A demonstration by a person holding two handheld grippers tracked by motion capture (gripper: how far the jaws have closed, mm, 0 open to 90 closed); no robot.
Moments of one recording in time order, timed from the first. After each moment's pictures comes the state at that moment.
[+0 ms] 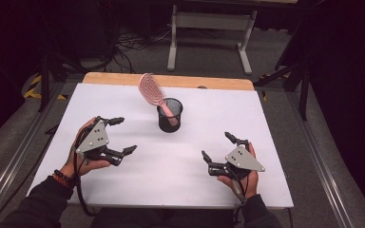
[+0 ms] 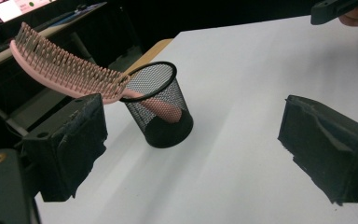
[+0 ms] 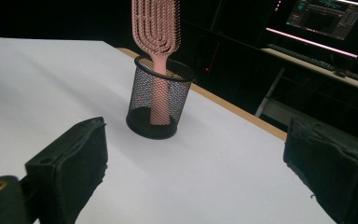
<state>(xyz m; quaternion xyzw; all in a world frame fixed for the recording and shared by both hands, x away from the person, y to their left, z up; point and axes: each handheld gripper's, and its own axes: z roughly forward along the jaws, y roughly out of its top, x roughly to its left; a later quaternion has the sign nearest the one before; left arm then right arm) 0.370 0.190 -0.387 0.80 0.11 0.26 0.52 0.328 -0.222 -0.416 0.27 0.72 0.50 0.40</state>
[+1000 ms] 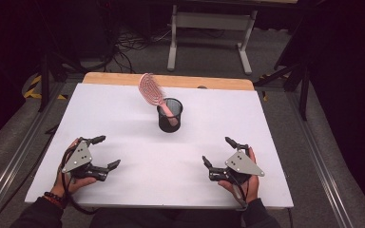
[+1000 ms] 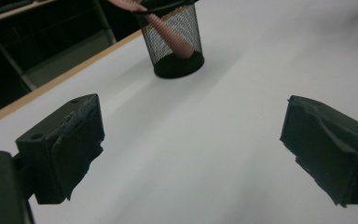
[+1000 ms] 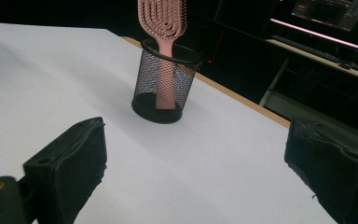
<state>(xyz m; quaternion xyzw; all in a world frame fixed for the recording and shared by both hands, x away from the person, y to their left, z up) 0.349 0.241 -0.462 0.79 0.20 0.26 0.52 0.320 -0.225 -0.427 0.27 0.73 0.49 0.40</state>
